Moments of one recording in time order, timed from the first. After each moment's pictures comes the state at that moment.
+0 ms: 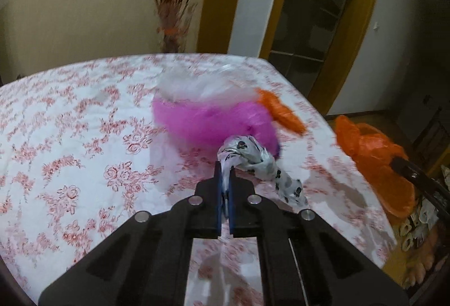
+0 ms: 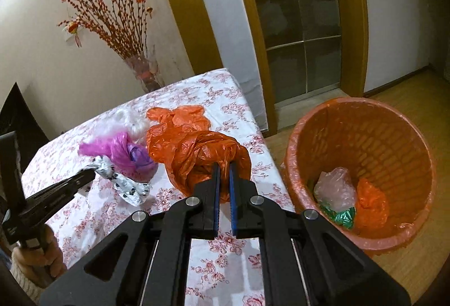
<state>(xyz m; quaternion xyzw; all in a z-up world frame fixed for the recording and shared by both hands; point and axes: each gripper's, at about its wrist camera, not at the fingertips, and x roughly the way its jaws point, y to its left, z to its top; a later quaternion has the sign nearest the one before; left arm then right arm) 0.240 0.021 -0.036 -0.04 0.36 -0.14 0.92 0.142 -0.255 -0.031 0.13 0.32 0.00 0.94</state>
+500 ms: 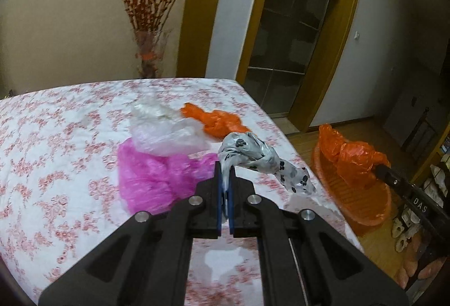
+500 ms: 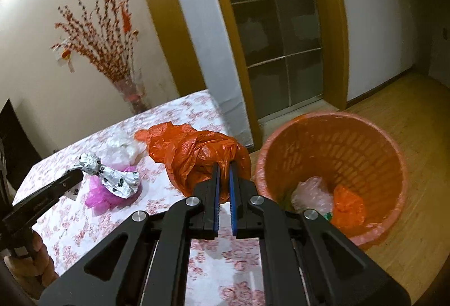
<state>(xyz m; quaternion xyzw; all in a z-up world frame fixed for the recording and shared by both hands) 0.218 -0.016 0.002 -0.04 0.32 -0.18 0.93 0.111 -0.283 -0.010 0.14 0.27 -0.04 0.95</state>
